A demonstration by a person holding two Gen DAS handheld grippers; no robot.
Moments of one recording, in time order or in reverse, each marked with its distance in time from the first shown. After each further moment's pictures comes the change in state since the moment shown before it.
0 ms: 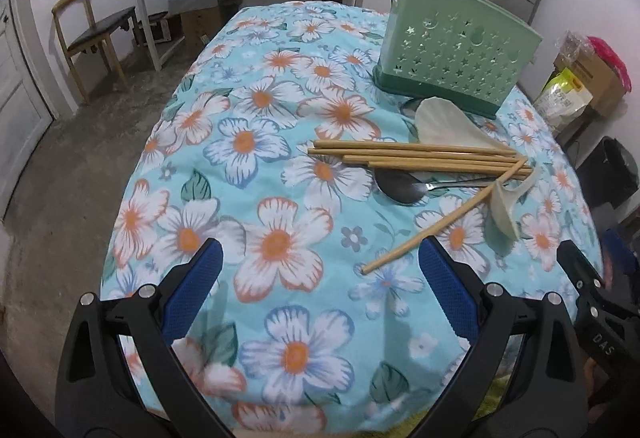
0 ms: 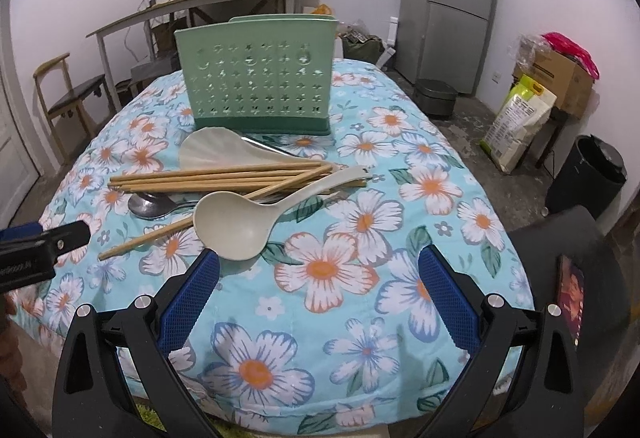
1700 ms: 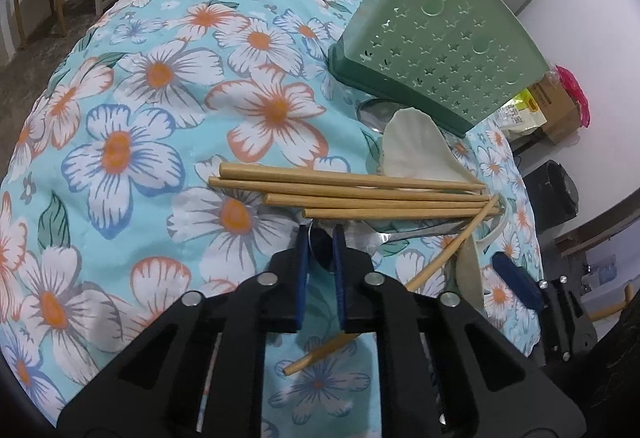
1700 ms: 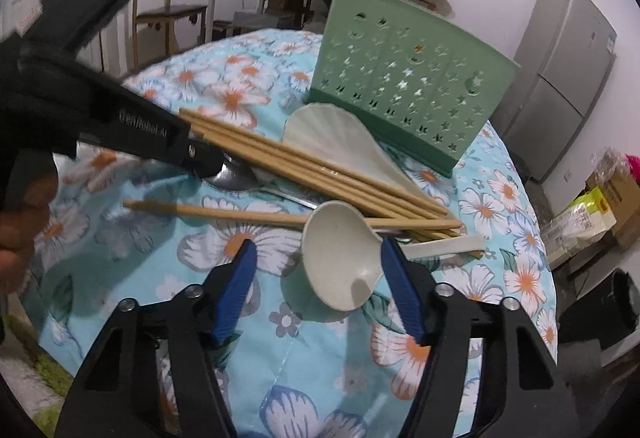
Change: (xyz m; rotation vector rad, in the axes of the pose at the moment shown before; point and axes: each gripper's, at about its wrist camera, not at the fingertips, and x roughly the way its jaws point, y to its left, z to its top) left arm 0.077 -0.007 0.036 -0.137 0.129 -0.307; right arm 0.048 0.074 0.000 -0.445 -0.014 0.159
